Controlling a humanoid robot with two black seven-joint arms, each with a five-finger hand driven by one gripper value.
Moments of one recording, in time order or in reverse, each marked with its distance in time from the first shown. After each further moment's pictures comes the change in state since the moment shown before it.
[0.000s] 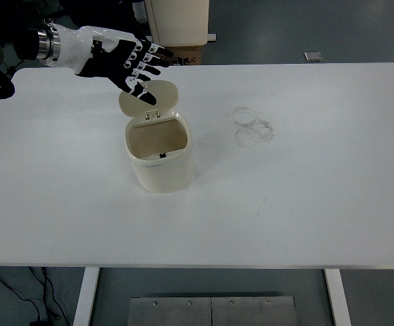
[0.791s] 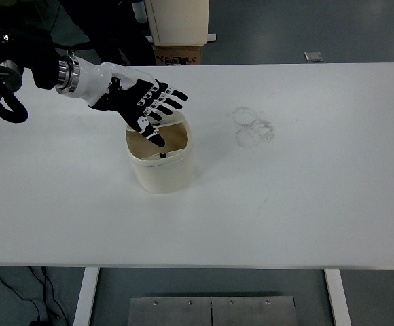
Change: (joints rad) left arm -0.013 -0.001 0.065 -0.155 0.000 0.014 0.049; right arm 0.000 0.000 0.000 0.000 0.000 0.000 0.000
